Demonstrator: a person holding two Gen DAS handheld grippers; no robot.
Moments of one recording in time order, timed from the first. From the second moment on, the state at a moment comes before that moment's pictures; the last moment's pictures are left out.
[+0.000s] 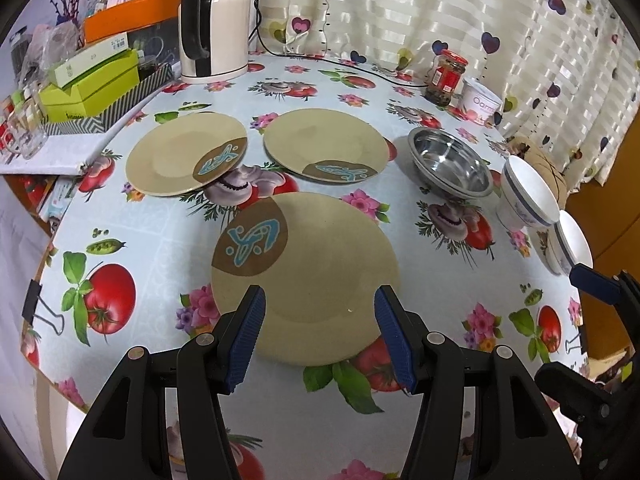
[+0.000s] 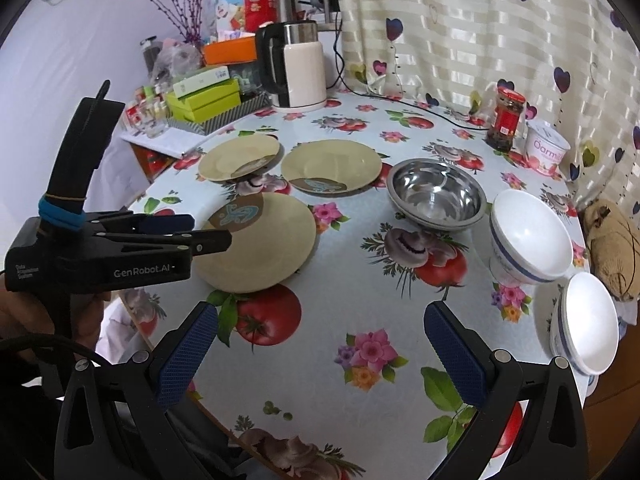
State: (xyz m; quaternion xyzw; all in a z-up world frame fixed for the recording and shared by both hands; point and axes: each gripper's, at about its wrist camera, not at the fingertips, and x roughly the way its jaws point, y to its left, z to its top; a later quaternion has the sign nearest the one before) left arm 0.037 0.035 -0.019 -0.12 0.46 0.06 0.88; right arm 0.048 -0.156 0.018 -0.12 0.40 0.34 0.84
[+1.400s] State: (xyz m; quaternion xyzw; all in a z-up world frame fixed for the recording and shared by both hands) left arm 0.052 0.122 -0.016 -0.17 0.43 0.12 0.88; right arm 0.104 -0.069 0.020 -0.15 0.41 0.39 0.81
